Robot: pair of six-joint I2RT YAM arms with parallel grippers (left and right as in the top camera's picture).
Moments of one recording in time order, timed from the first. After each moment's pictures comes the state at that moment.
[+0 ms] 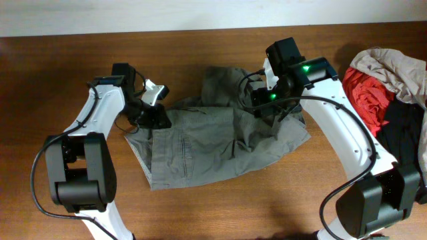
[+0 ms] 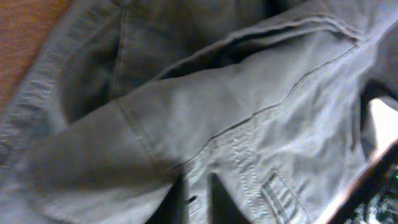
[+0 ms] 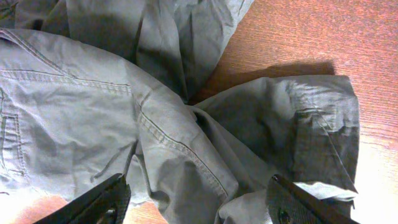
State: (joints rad) left arm -0.02 2.01 1.46 -1.01 0.55 0.29; right arm 0.29 1.76 1.62 -1.18 -0.10 0.17
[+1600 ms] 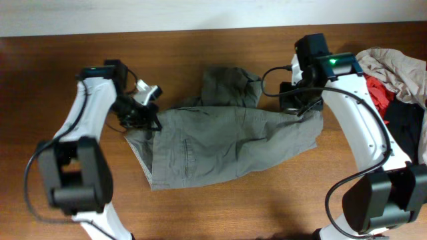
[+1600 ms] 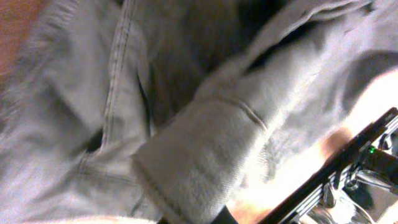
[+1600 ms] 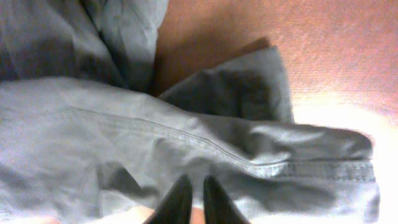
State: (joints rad) left arm 0.03 1.96 1.58 -1.29 0.51 0.31; right arm 0.12 1.76 1.62 -1.22 -0.10 0.21
